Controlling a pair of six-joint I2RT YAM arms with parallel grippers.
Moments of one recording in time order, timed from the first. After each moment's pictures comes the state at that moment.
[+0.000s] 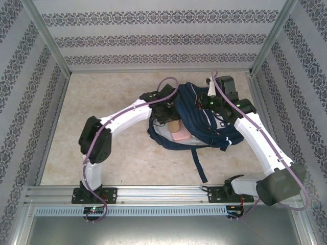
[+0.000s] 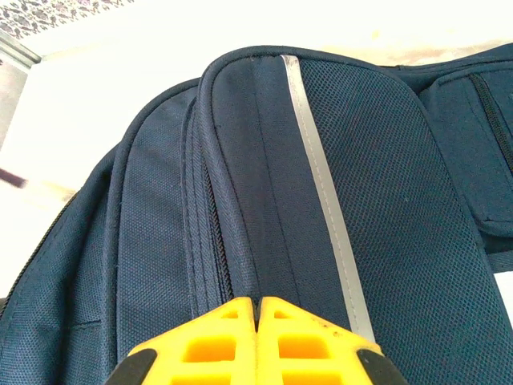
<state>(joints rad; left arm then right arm) -0.72 1.99 1.71 -0.79 0.15 -0.88 0.30 1.28 1.25 -0.69 -0.18 0.42</state>
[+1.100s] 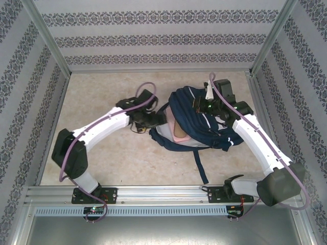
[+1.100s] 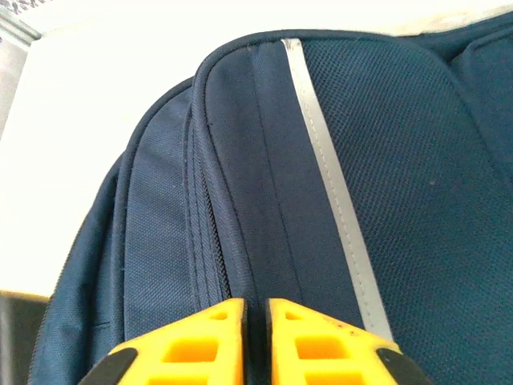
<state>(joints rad) -0.56 1.61 1.32 -0.82 0.13 -0.87 0.34 1.27 1.17 -0.66 -0.20 0.45</state>
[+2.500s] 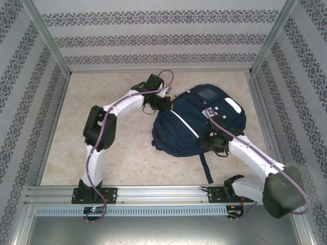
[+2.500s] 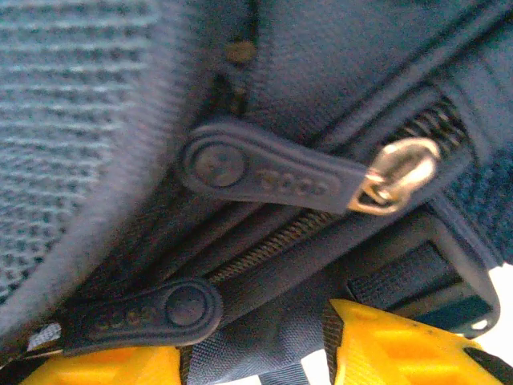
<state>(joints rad) -0.48 2.10 1.69 -0.59 0.42 -0.34 0.37 1.17 0.69 -0.75 -0.01 0.65</state>
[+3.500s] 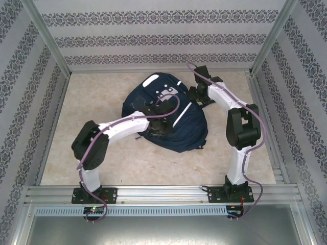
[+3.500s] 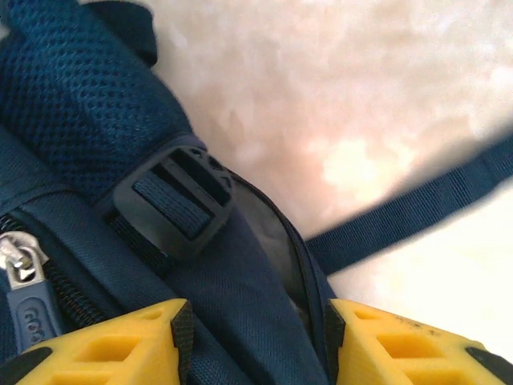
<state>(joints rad) -0.79 1.89 1.44 -0.72 0.08 -0.74 0.25 2.01 1.66 -0.74 0.01 0.38</state>
